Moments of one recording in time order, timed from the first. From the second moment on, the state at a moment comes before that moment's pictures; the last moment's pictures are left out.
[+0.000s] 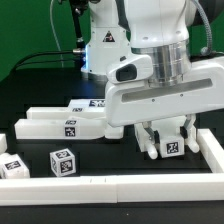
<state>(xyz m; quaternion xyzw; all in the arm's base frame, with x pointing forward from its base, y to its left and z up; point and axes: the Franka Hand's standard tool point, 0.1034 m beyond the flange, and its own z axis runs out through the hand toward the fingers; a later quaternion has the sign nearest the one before) 0.556 0.074 0.025 -1.00 -0.01 -0.03 0.07</state>
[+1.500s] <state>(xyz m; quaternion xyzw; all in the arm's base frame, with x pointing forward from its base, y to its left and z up) 0.570 0.047 0.047 -0.97 0.04 0.21 0.07</state>
